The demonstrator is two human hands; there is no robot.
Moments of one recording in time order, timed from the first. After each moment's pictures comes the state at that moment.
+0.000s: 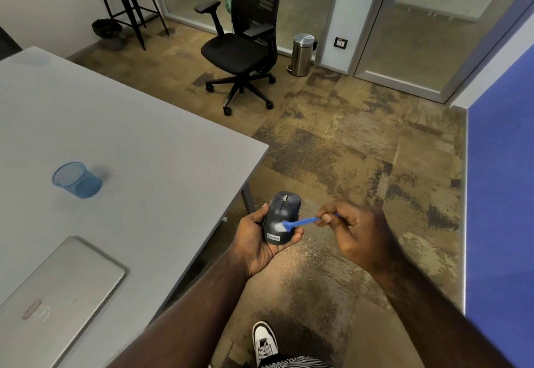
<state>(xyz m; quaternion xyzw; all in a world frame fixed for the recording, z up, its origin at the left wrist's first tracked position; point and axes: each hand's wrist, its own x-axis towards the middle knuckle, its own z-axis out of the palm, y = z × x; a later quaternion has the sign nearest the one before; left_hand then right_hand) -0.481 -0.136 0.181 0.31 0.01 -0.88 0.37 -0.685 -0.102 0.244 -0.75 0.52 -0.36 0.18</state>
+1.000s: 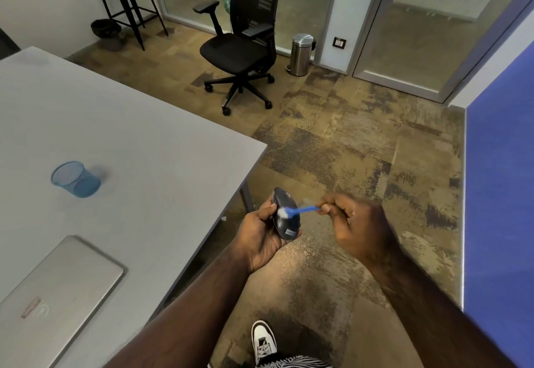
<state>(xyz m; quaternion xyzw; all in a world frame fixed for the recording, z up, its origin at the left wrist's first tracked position) -0.494 -0.136 0.189 0.34 -0.05 -0.85 0.41 -0.686 -0.105 0.251 -0.75 0.55 -0.34 0.13</state>
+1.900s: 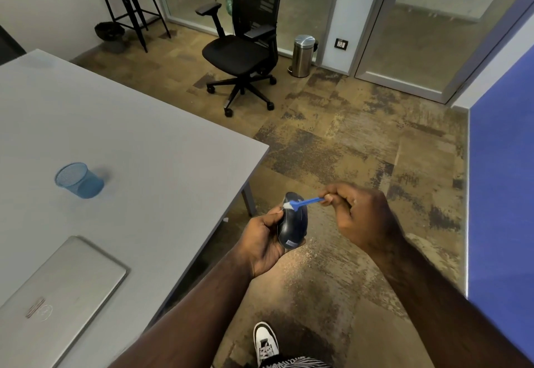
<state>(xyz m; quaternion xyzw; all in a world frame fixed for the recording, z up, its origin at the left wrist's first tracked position) -0.491 -0.128 0.189 0.35 -0.11 -0.86 0.36 -0.689 -0.122 0.254 -0.75 0.57 -0.33 0.10</state>
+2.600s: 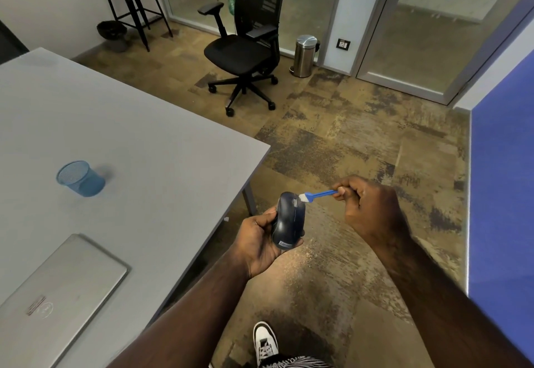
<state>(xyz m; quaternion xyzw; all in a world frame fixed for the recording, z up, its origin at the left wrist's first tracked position) -0.482 -0.127 0.185 0.35 -0.07 -0.86 0.37 -0.696 -0.129 0.251 -0.69 0.63 -0.34 0.11</state>
